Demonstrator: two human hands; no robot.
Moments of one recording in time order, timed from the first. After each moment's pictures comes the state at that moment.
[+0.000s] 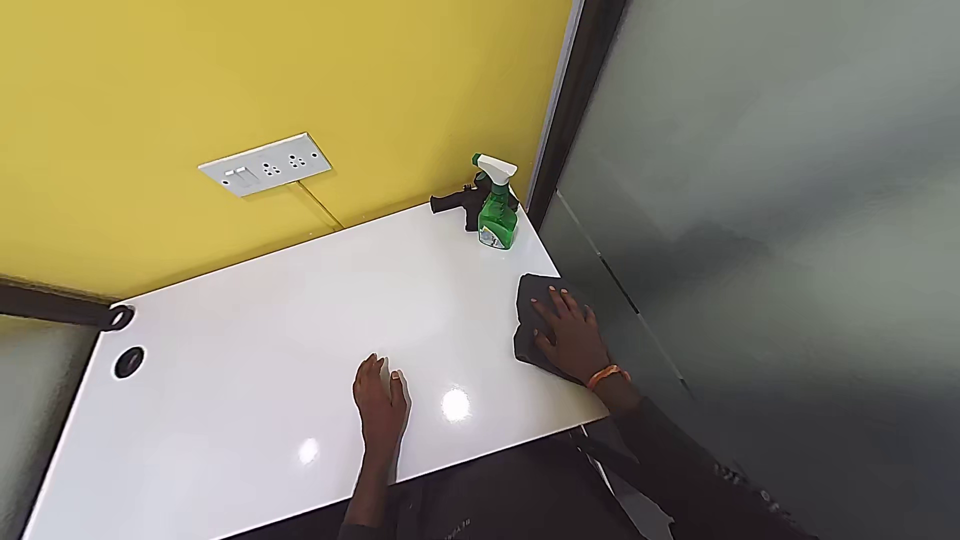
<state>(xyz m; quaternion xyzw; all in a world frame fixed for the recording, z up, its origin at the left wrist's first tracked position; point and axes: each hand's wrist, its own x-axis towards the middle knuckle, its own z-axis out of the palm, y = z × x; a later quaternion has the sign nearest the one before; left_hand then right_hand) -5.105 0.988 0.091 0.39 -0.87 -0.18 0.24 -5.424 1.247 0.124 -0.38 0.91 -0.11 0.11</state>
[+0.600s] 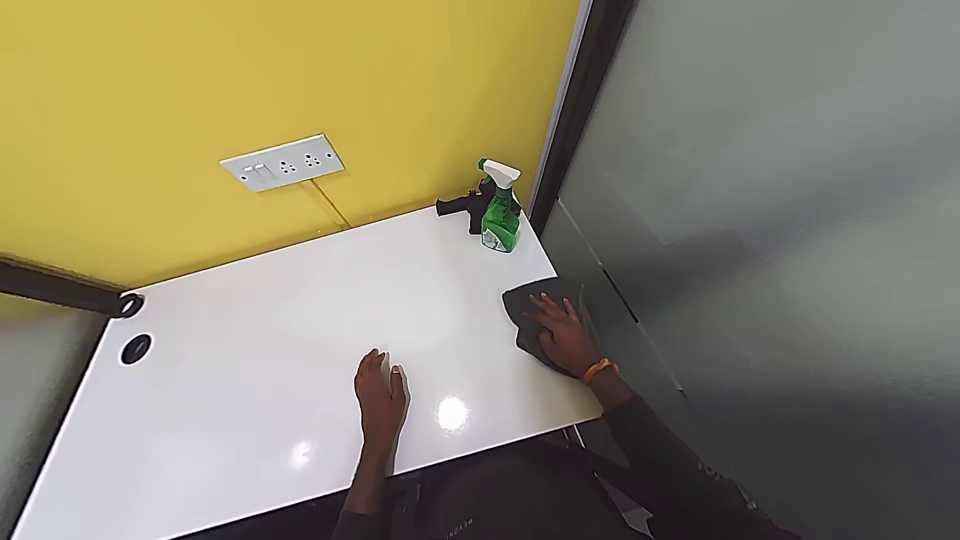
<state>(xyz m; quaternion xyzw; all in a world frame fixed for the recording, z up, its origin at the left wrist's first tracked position) -5.103 0.988 0.088 0.39 -0.87 -0.18 0.24 -5.431 1.246 0.115 -0.46 0.84 -0.27 0.10</state>
